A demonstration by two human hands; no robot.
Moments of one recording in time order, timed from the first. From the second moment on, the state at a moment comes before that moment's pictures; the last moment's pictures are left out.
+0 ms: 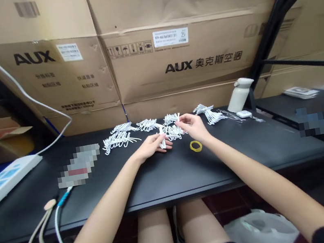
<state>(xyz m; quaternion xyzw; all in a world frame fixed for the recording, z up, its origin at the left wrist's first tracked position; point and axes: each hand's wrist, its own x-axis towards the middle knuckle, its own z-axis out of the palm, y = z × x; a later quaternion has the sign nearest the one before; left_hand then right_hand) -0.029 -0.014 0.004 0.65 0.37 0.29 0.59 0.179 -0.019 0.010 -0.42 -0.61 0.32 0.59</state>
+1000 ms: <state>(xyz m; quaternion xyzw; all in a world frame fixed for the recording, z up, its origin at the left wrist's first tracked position) -0.020 -0.024 0.005 0.59 0.37 0.30 0.65 0.157 -0.037 0.003 -0.37 -0.68 0.41 0.48</state>
